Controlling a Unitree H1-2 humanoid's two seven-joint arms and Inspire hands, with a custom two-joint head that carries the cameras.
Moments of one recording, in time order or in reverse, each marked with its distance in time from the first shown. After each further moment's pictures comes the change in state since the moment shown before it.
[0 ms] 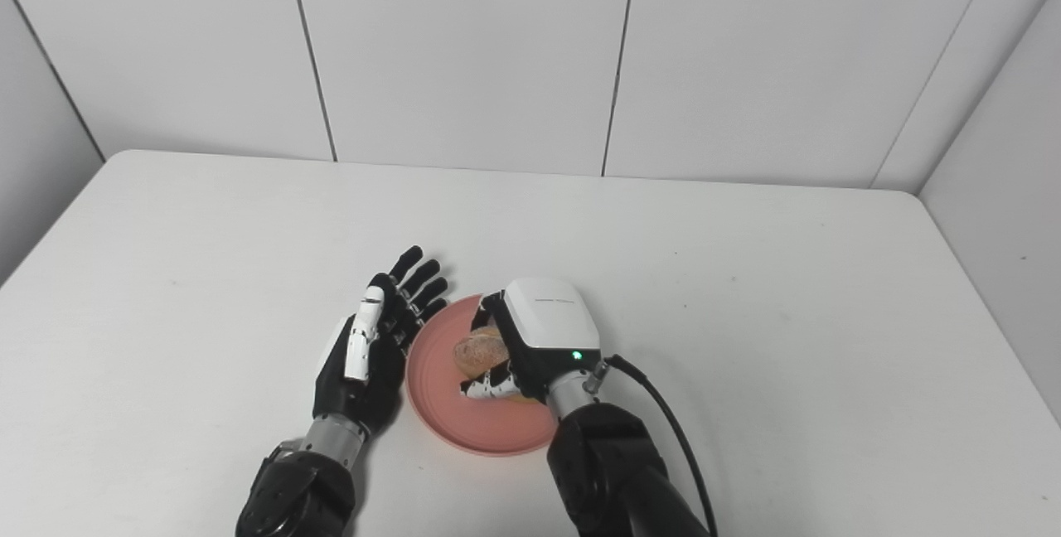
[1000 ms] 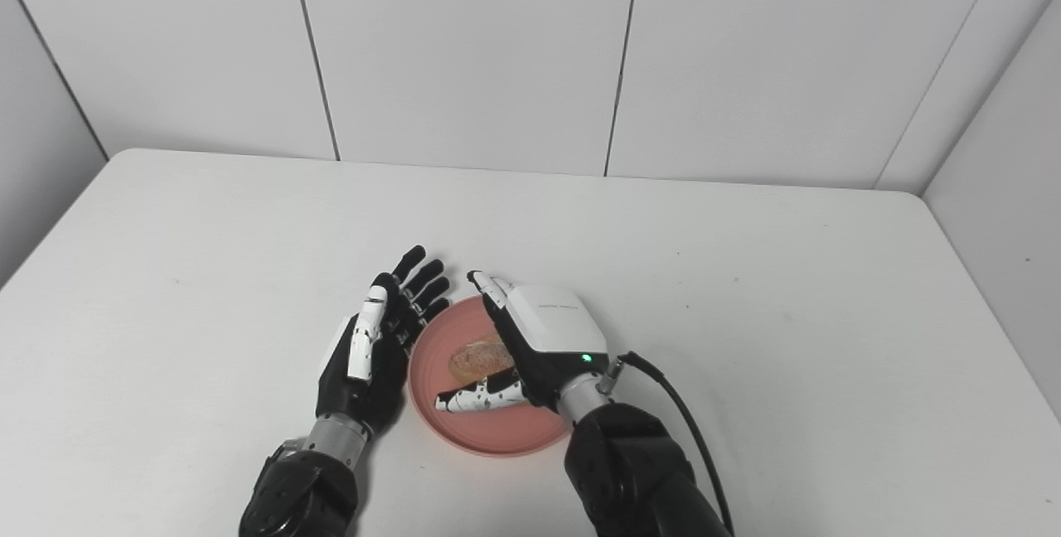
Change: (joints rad) left arm 0.000 -0.002 0.001 0.002 -0.002 -0.001 -0.004; right arm 0.017 -0.022 -0.034 -0.150 0.023 0.006 0.181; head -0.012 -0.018
